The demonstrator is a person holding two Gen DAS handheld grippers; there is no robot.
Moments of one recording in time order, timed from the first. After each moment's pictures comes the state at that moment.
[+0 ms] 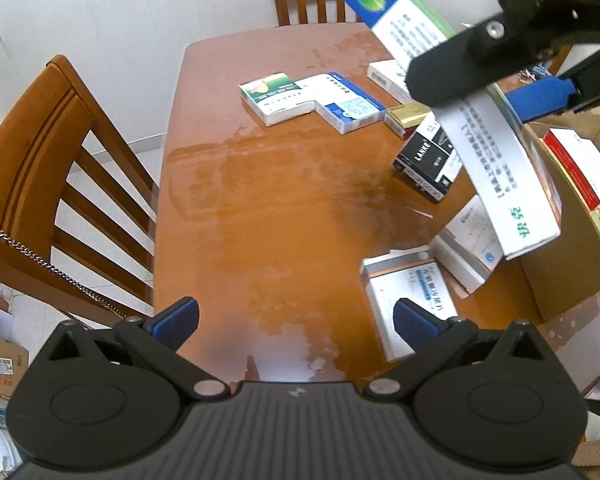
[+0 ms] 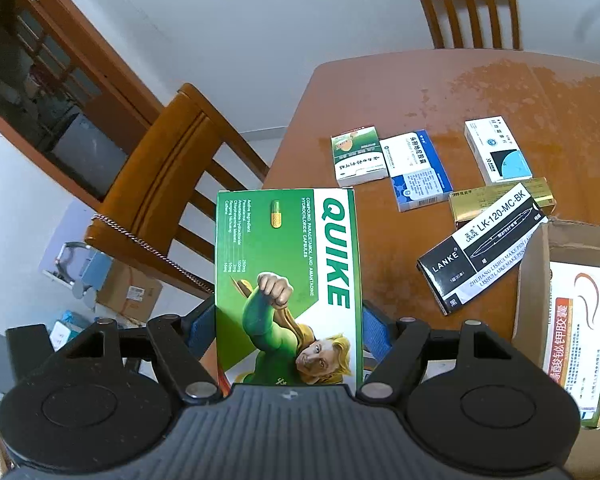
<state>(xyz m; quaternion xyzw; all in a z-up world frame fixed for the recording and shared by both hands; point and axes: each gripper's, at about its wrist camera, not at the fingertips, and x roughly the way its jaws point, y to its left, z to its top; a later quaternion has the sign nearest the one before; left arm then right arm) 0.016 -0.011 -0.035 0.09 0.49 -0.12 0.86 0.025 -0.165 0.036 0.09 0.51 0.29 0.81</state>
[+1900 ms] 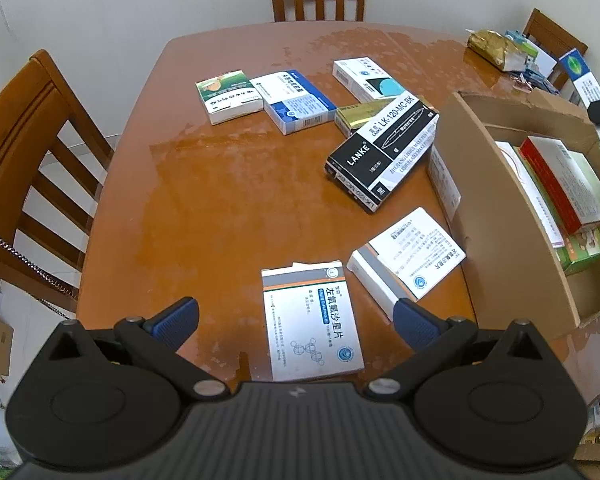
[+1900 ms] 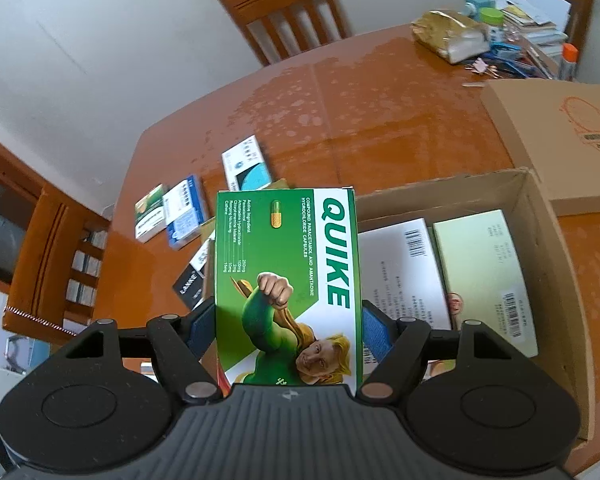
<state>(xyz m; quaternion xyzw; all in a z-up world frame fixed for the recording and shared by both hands) 0.005 -0.085 -0.048 0.06 0.50 -0.10 0.86 0.044 -0.398 0.019 0.17 0.51 0.11 0.84</state>
